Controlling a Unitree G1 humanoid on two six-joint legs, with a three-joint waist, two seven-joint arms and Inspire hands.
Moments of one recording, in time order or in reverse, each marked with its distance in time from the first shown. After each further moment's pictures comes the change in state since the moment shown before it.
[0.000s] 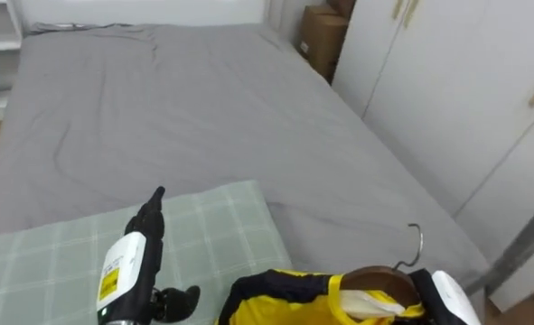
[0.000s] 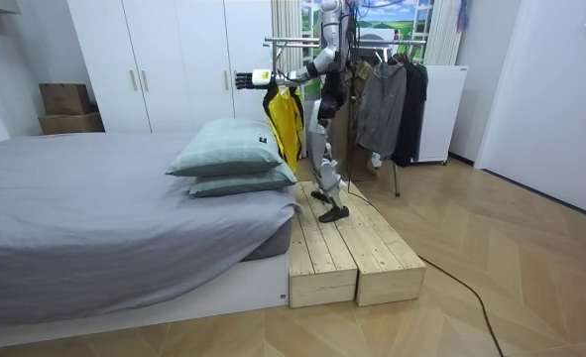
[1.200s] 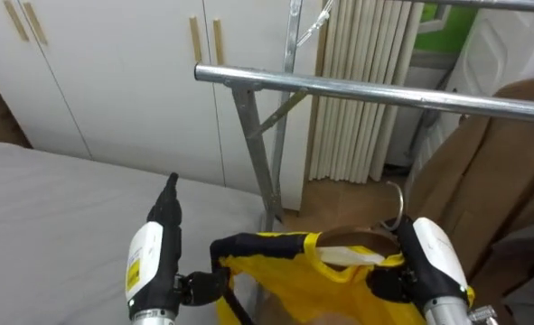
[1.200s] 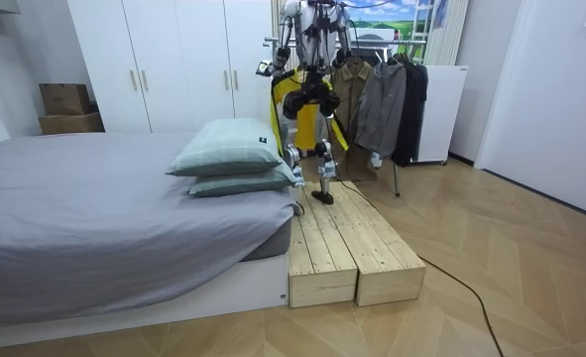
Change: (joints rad) left arm -0.045 -0.033 -0.108 -0.010 -0.126 -0.011 0.123; right arm -0.032 0.008 0.037 -0.173 -0.047 -0.024 -0.080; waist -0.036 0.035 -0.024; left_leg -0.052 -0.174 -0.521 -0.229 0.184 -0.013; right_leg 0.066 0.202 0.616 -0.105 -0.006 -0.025
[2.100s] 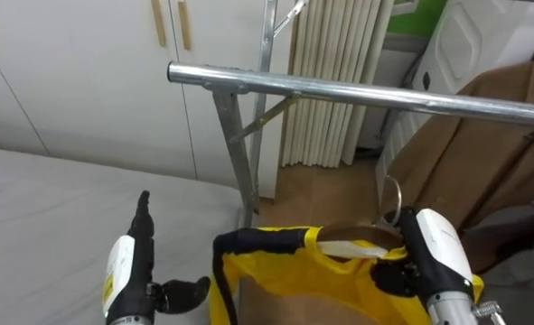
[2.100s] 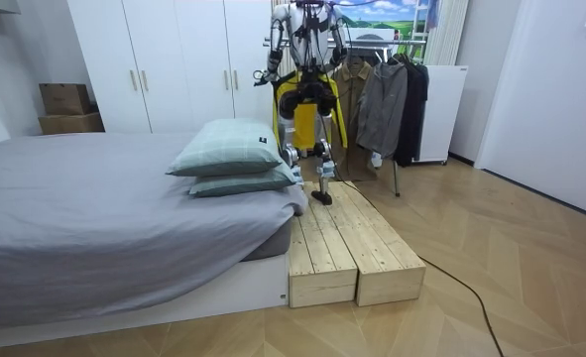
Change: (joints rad) left arm 0.014 0.001 0.083 0.034 -0.135 0.019 -0.103; right arm 0.046 -0.004 -0.002 -0.127 -0.044 0.048 0.010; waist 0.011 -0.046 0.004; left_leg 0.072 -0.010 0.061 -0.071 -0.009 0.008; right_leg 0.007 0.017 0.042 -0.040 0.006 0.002
